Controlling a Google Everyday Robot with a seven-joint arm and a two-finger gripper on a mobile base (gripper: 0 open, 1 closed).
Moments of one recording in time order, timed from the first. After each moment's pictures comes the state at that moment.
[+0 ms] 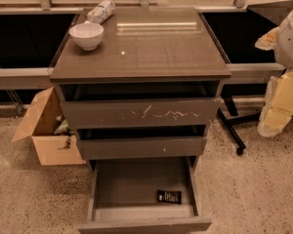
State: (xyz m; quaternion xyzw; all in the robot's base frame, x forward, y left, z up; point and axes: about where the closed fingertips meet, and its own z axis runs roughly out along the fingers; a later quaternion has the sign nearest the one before) arm 0.438 -0.216 0.979 -0.60 0.78 -0.04 0.16
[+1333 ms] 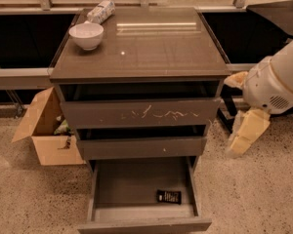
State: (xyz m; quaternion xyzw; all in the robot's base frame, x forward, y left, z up) arm 0.456 -0.187 0.887 -0.61 0.76 0.08 0.22
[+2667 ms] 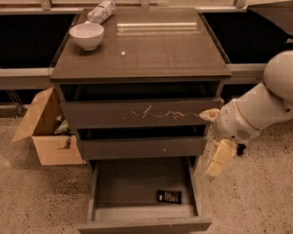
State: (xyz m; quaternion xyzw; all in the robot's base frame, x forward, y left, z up) arm 0.463 -0.160 0.774 -0.61 0.74 0.18 0.21
